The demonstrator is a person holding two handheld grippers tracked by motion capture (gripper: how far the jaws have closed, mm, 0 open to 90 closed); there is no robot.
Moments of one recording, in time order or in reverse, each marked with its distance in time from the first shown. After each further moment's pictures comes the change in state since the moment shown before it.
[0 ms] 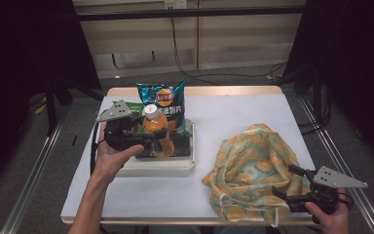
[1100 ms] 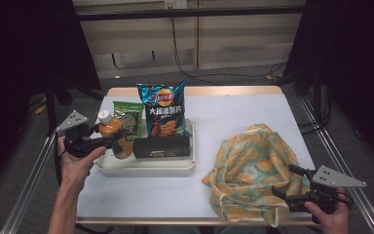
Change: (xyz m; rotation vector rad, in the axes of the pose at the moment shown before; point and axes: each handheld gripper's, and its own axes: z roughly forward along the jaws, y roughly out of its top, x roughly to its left) left arm 0.063 -0.061 -0.060 0.002 0.314 -0.153; right arm -0.001 0.000 0.001 0.009 -0.010 -0.002
